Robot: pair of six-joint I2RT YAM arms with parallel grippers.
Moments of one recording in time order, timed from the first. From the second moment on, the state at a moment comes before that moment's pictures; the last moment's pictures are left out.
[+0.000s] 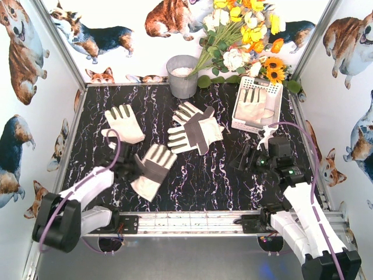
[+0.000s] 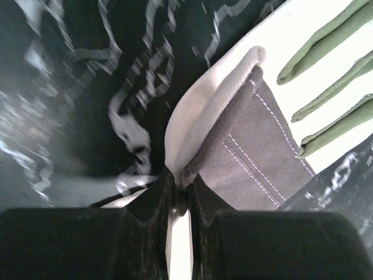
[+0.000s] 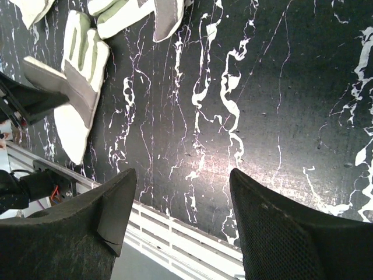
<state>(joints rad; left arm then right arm) -0.22 1.15 0.47 -0.37 0.03 -0.75 0.15 0.71 0.63 -0.66 -0.42 0.48</state>
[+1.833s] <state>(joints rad) -1.15 1.19 0.57 -0.61 -0.53 -2.07 0.17 0.76 0.61 -0.56 -0.37 0.65</state>
